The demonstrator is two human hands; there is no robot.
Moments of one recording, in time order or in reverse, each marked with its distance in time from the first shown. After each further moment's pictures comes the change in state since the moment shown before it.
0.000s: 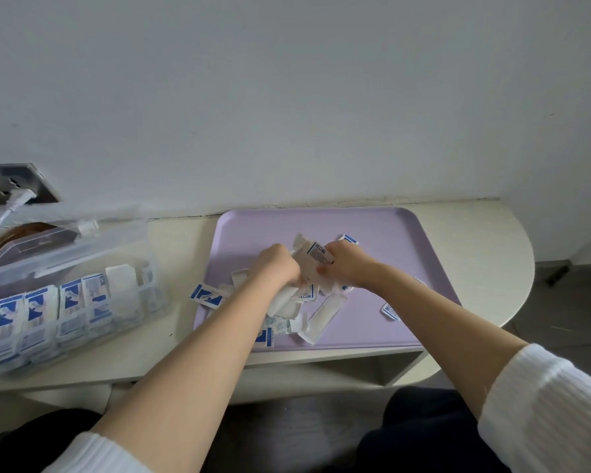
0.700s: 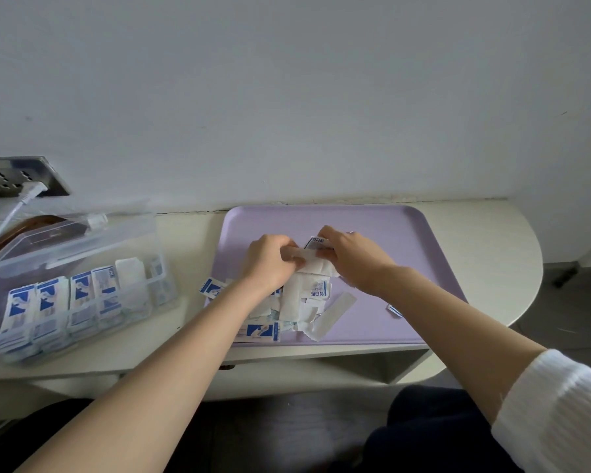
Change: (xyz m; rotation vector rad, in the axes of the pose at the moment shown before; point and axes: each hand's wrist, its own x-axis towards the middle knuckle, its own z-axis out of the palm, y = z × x) left_hand -0.024 -0.026 -0.012 -0.251 0.236 0.344; right_hand -0.016 -0.004 -0.003 -0.201 0.210 -0.263
